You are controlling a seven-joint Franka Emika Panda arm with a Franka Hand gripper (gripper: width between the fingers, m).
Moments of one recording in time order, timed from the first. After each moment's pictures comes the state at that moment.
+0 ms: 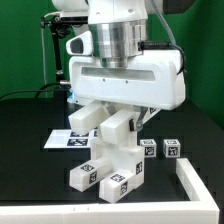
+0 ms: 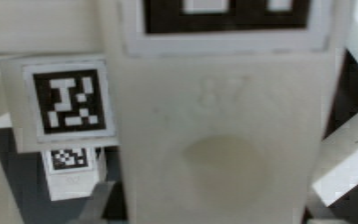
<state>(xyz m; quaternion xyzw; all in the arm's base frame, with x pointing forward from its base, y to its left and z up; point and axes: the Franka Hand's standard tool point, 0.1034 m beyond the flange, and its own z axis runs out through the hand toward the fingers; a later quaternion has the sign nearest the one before) 0.576 0.033 0.112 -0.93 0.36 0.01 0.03</state>
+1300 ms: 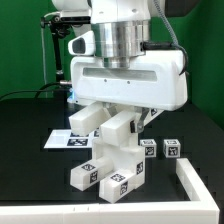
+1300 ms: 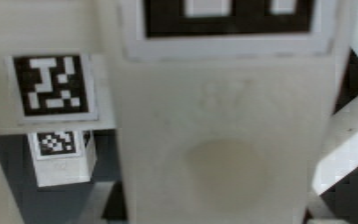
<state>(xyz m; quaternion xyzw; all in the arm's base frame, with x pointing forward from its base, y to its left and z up) 0.581 0.035 0.113 -0.93 0.37 -0.01 0.03</state>
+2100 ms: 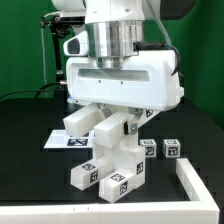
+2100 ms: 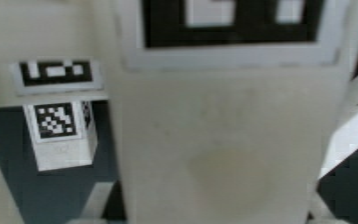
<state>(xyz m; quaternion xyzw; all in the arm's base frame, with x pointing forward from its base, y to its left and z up) 0.585 0.026 0.112 -0.92 0.38 -0.03 0.03</state>
